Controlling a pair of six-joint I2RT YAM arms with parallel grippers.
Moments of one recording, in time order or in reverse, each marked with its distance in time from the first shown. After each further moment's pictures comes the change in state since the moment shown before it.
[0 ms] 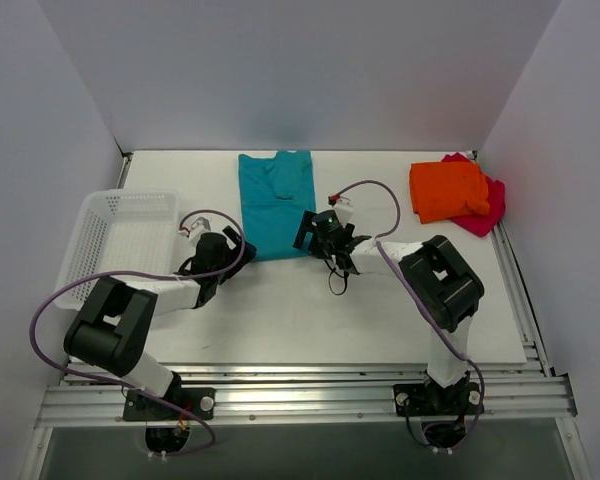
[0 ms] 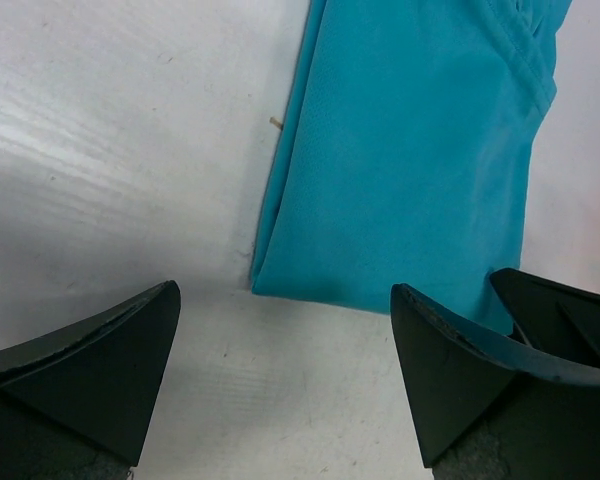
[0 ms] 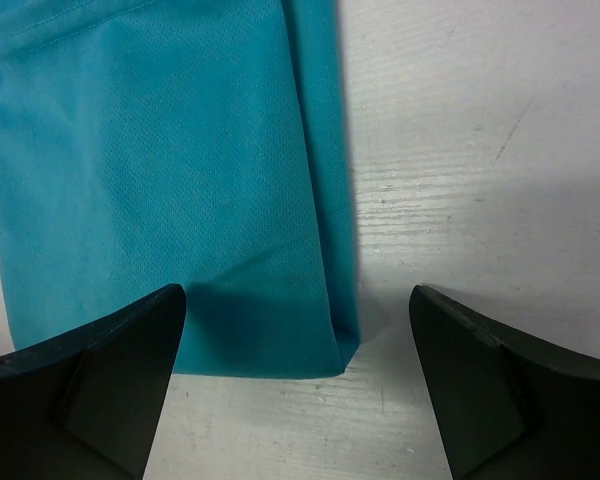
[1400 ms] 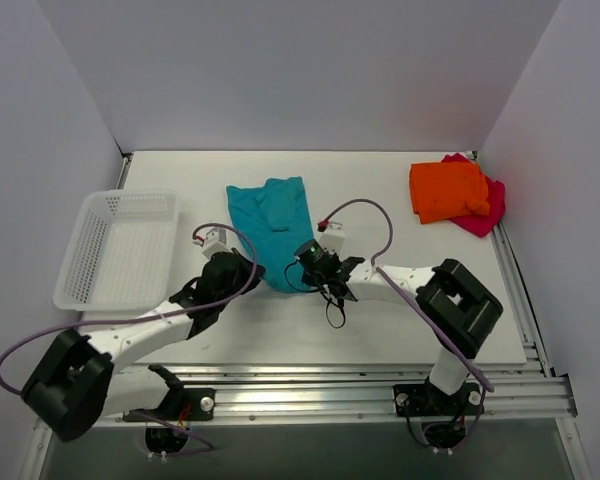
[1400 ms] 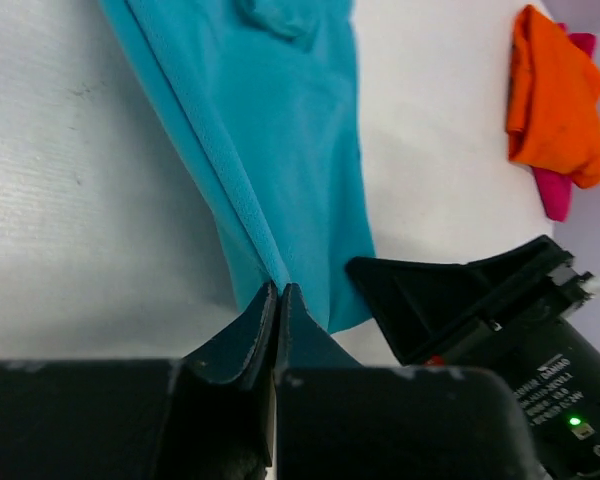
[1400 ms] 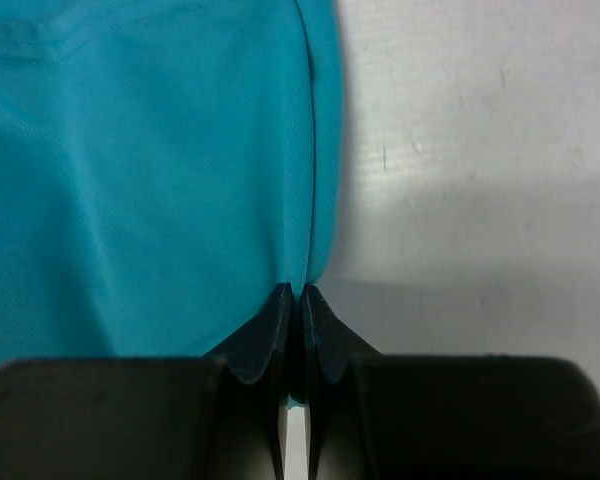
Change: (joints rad) left arm -0.243 -0.296 -0.070 -0.124 -0.073 -0.032; right arm 0.195 -0.161 -0.100 -0.227 0.164 0.107
